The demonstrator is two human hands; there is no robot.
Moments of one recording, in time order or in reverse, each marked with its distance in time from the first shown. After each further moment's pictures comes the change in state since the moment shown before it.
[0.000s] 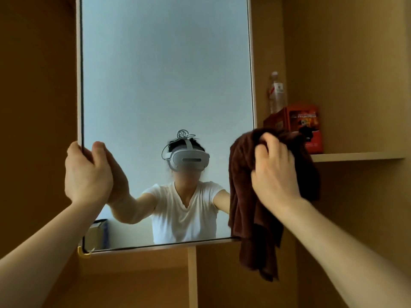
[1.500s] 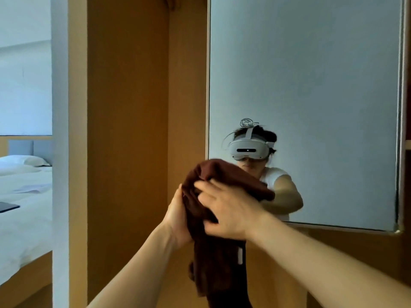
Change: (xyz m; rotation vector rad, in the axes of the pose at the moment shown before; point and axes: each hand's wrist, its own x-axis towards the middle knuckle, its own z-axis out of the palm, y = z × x) left_hand -0.029 -0.120 -0.070 -0.851 -0.812 -0.899; right_hand -0.056 -0.253 0.036 0.515 -0.414 -0.832
